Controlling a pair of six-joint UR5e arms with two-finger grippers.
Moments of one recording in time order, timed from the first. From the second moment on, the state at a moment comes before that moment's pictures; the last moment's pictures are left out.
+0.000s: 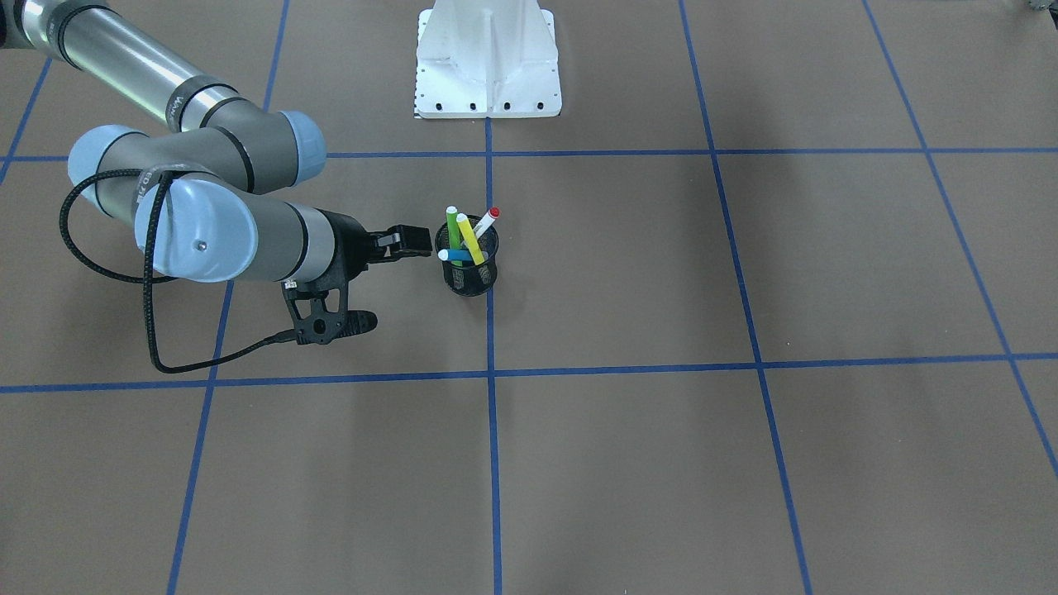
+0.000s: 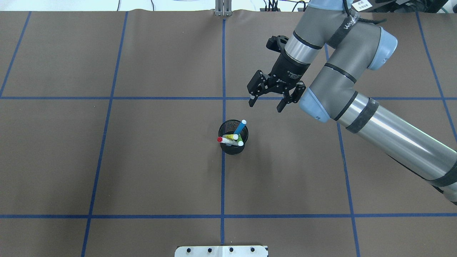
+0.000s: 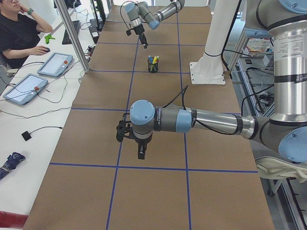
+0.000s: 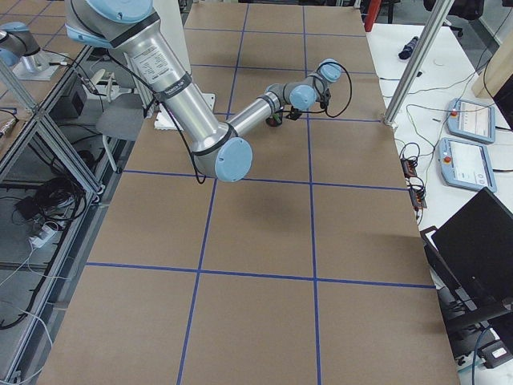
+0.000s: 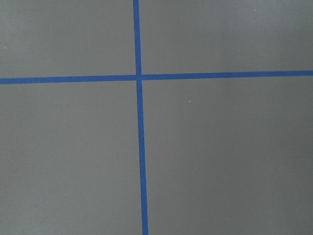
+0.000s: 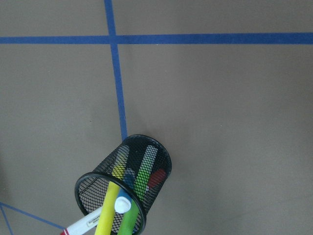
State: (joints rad) left arm -1.60 -1.44 -1.85 -1.50 -2.45 0.01; right arm 0.83 -0.87 1.44 -1.45 2.66 0.91
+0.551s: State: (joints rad) left arm -1.60 -1.44 -1.85 -1.50 -2.45 0.01; right arm 0.82 -0.85 1.36 -1.33 2.66 0.91
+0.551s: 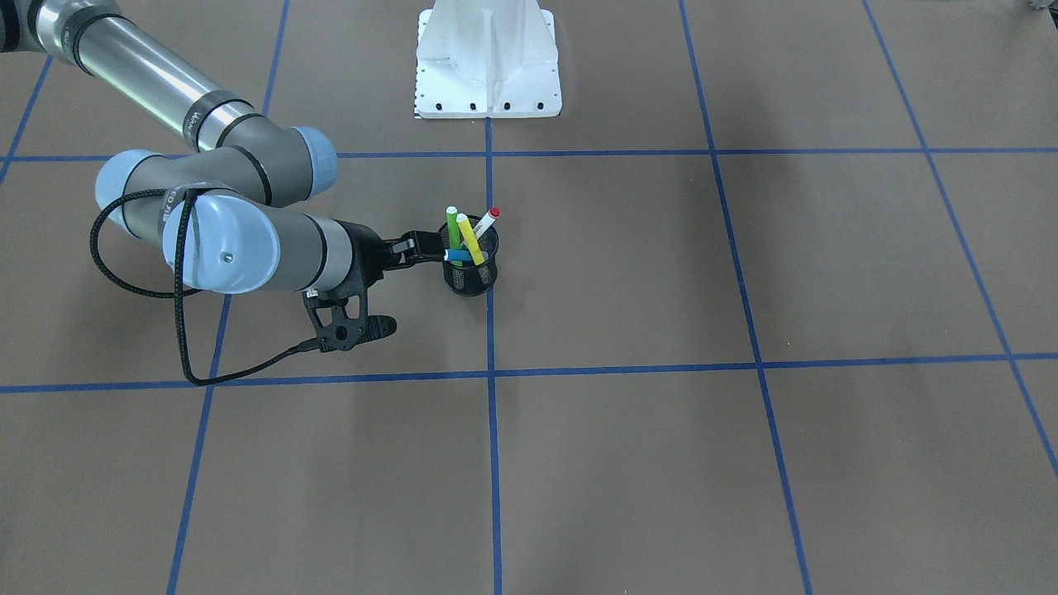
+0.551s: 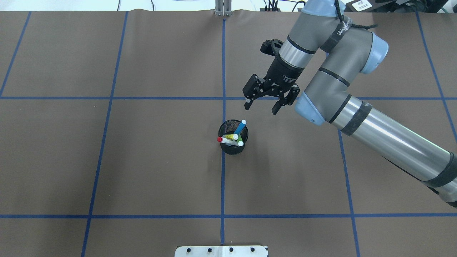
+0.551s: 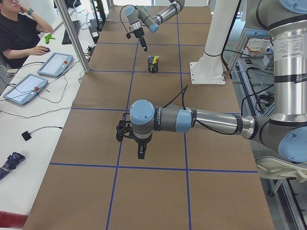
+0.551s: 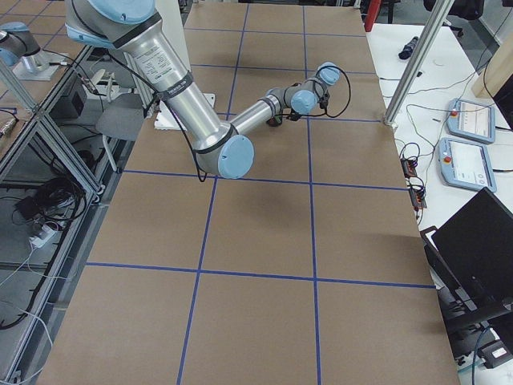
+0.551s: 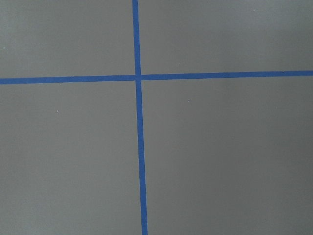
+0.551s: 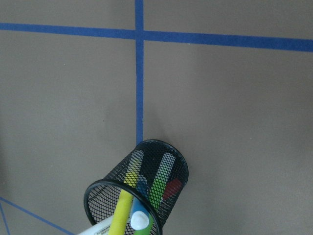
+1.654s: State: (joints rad) left arm -1.60 -1.44 -1.85 -1.50 -2.45 0.01; right arm 0.76 -0.82 1.33 -1.18 2.59 0.92
